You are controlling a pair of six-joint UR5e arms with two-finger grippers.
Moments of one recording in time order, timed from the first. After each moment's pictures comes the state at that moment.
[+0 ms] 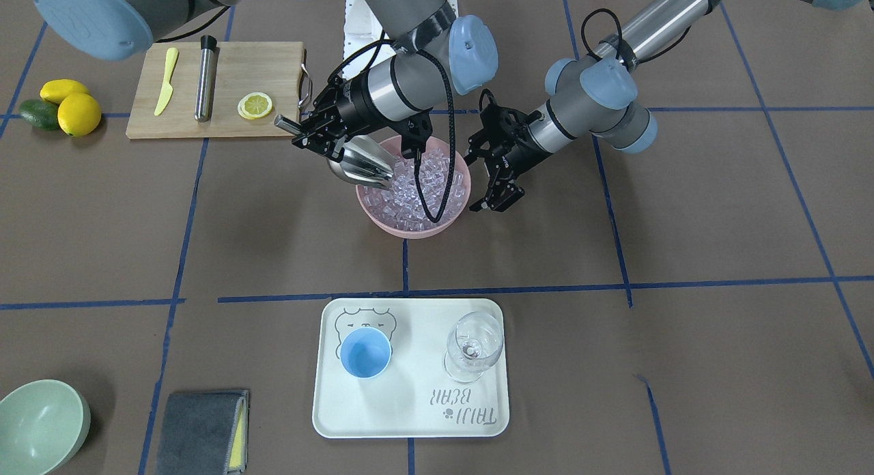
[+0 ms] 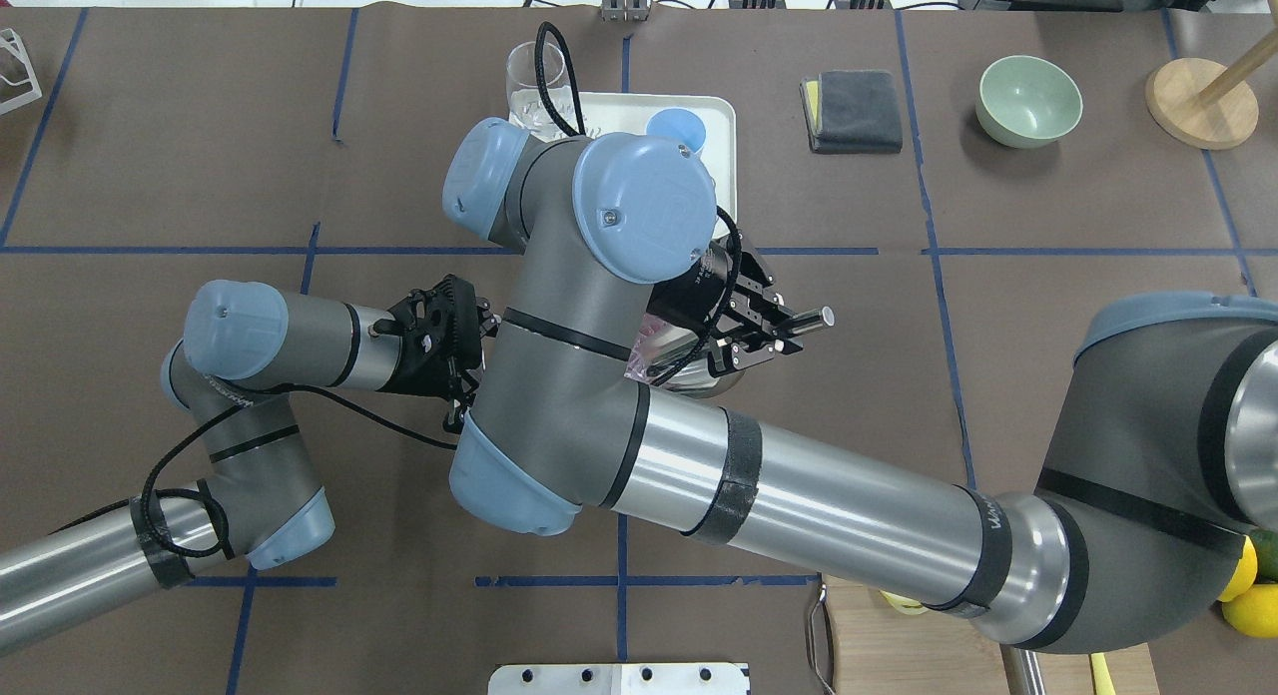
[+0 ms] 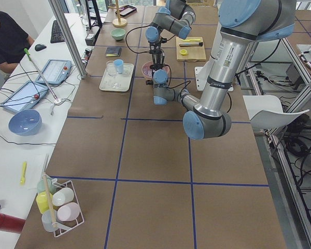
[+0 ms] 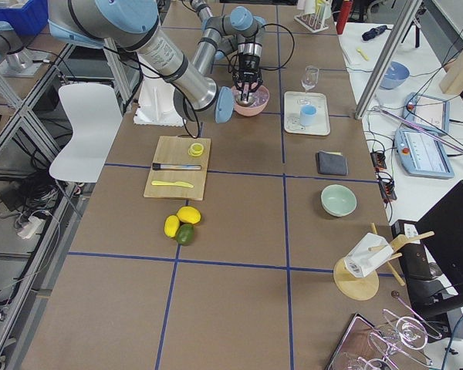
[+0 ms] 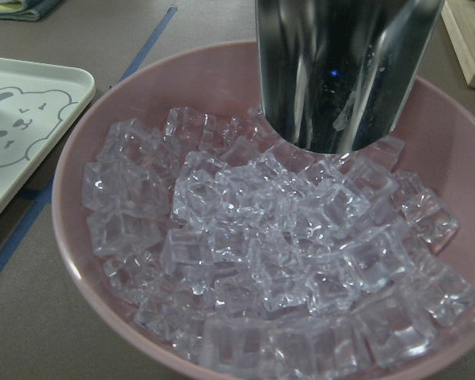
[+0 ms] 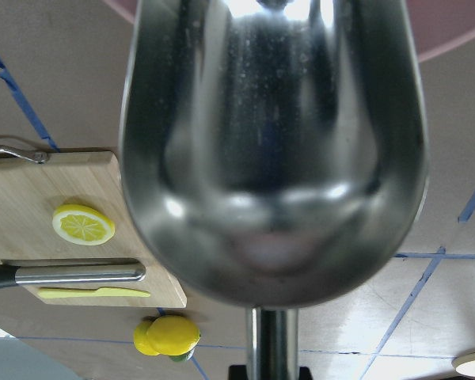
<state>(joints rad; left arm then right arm) -0.54 -2.00 -1.44 -2.76 -1.97 -0.10 0.49 -0.44 1.42 -2.69 1.63 -0.48</state>
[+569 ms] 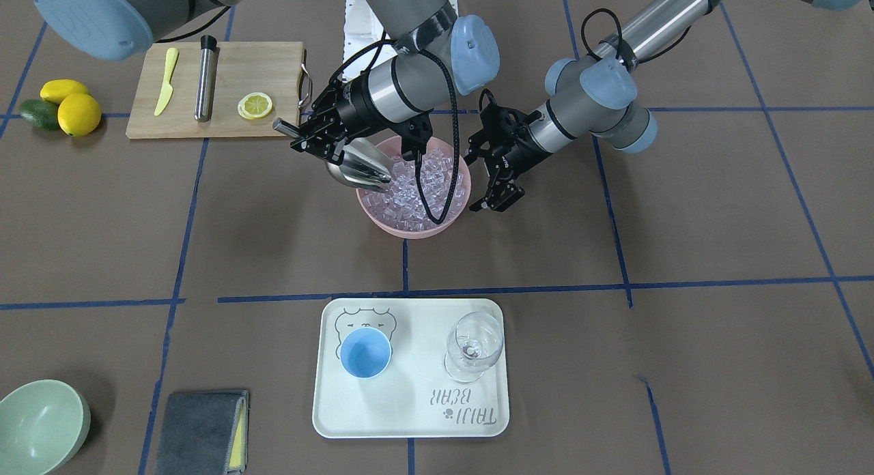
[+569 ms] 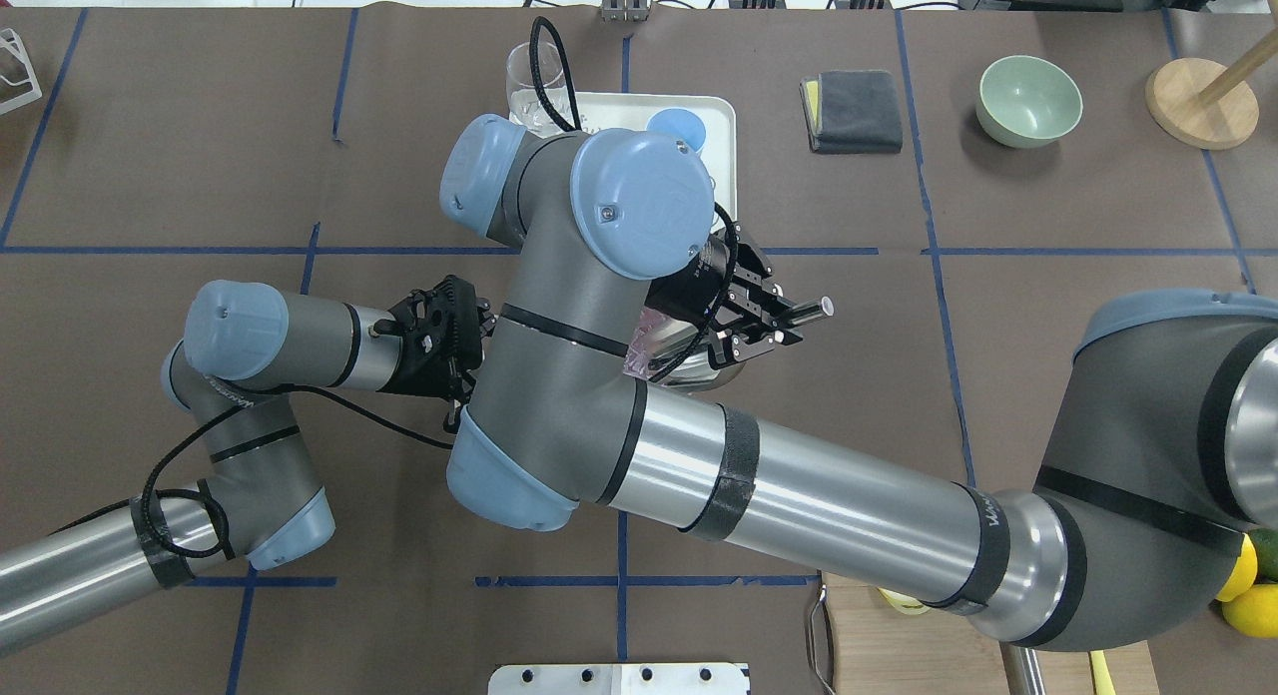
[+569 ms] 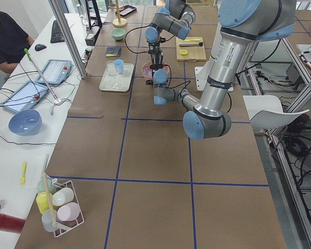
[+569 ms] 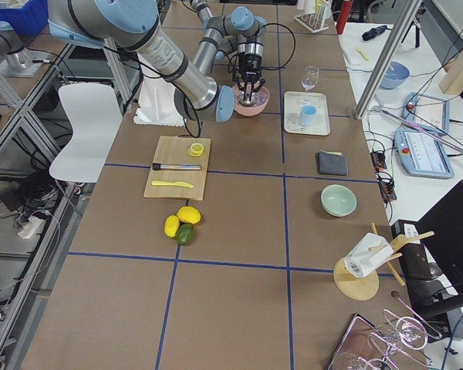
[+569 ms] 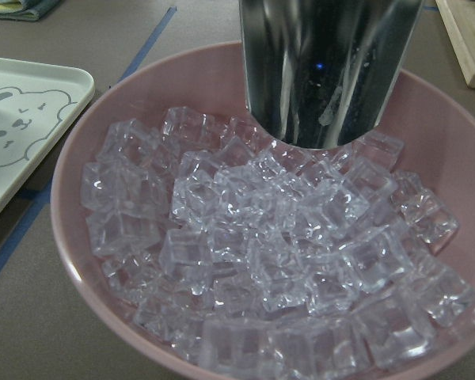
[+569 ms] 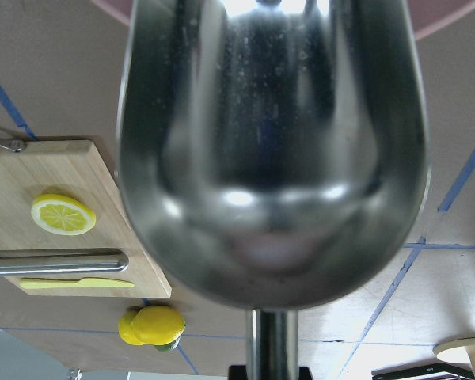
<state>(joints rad) -0.54 -2.00 -1.45 -2.76 -1.97 -0.10 0.50 -0.43 1.40 -2.70 1.59 -0.49</state>
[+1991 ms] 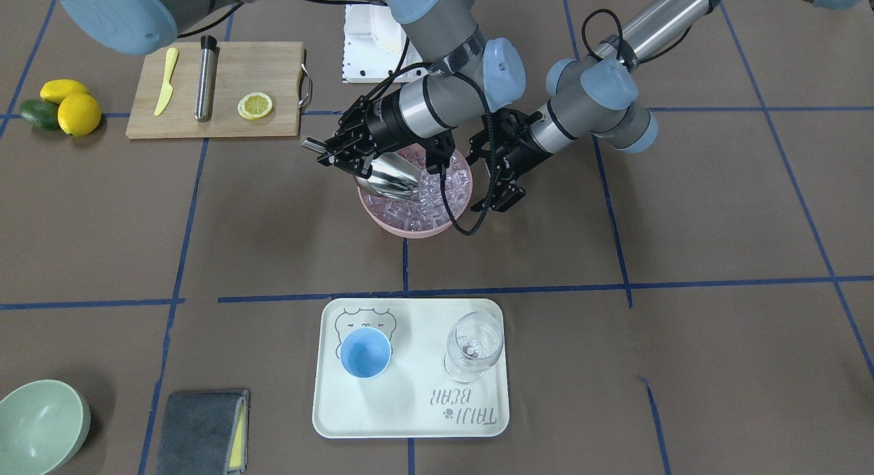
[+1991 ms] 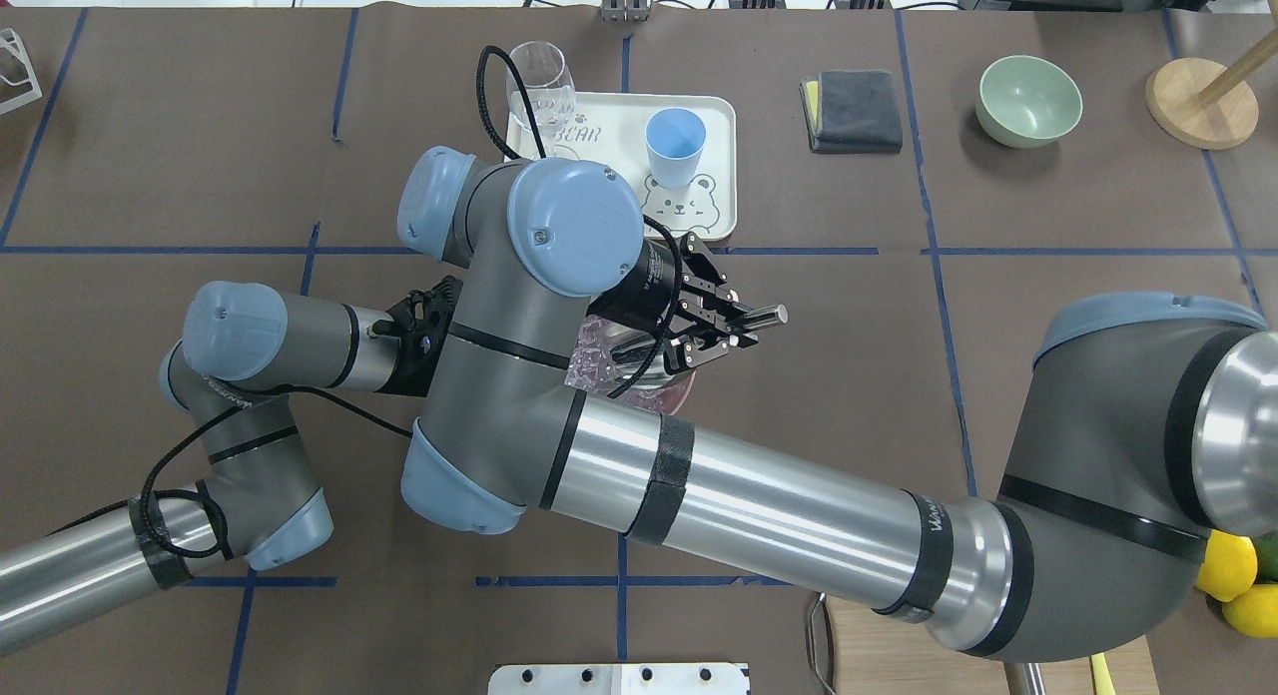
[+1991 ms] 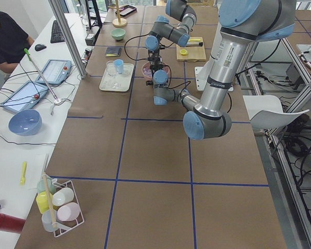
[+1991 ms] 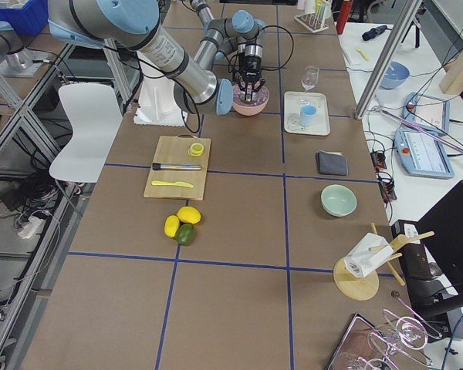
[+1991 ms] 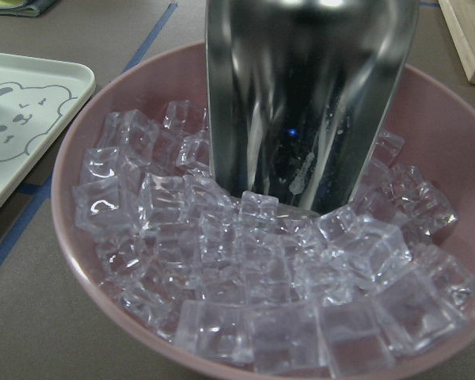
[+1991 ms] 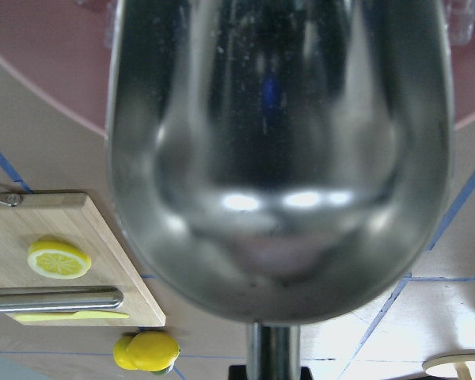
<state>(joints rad) -0.54 -2.00 -1.44 -2.76 -1.97 -0.10 0.46 -0.37 1.26 -2.60 1.58 -0.44</state>
